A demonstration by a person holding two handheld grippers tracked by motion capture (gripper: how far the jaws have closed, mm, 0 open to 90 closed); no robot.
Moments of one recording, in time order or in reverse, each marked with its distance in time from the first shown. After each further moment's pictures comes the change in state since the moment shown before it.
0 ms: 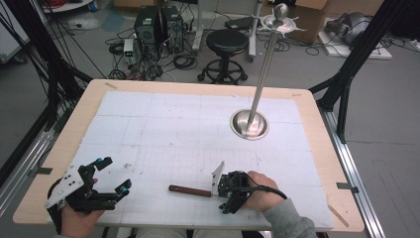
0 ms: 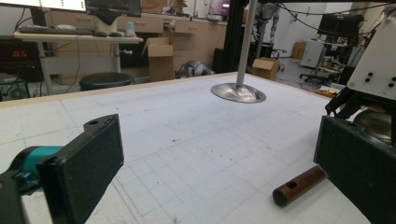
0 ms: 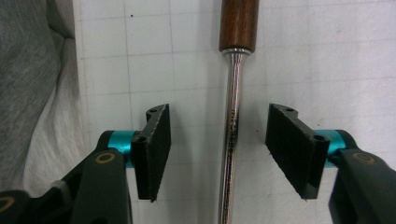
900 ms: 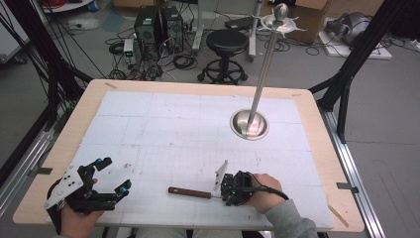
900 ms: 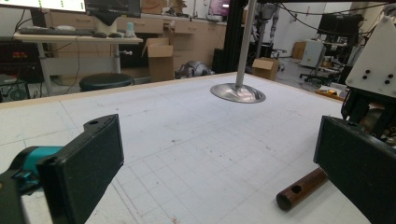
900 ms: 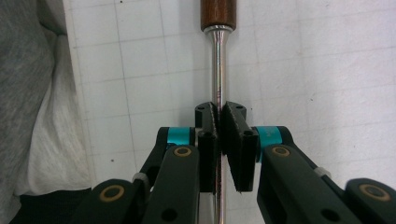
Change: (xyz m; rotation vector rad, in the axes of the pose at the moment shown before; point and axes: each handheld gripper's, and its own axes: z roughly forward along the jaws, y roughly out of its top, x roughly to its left) left arm 0.000 0.000 -0.002 -0.001 0.002 0.002; right arm 0.000 -0.006 -0.005 0.021 -0.024 0.047
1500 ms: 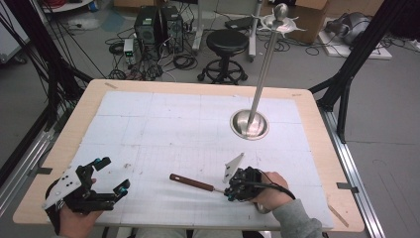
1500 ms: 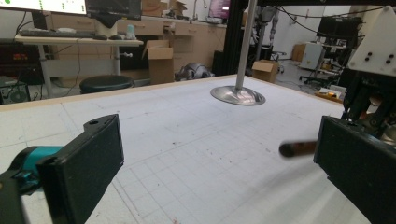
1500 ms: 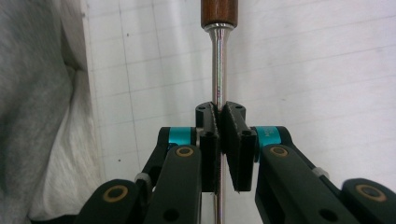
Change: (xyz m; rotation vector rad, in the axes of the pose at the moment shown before) left arm 0.001 0.001 -0.002 -0.005 -0.001 -0.001; right arm -0.010 -0.020 -0.020 -0.174 0.025 0.064
